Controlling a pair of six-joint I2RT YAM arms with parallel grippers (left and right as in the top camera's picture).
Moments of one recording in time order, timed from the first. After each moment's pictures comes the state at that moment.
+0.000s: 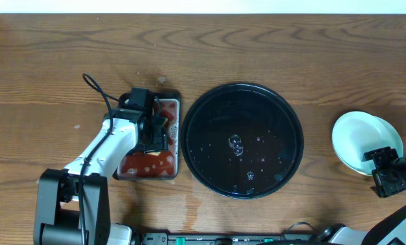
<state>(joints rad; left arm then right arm) -0.16 1.61 0.90 -0.75 -0.01 -0.27 -0.75 1.49 0.86 -0.89 -0.16 0.57</state>
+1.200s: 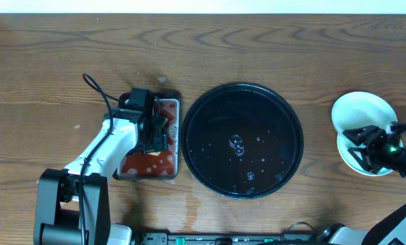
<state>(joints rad) -0.16 1.61 0.90 -0.75 -0.01 -0.27 -0.70 1.49 0.85 -0.80 -0.79 0.25</state>
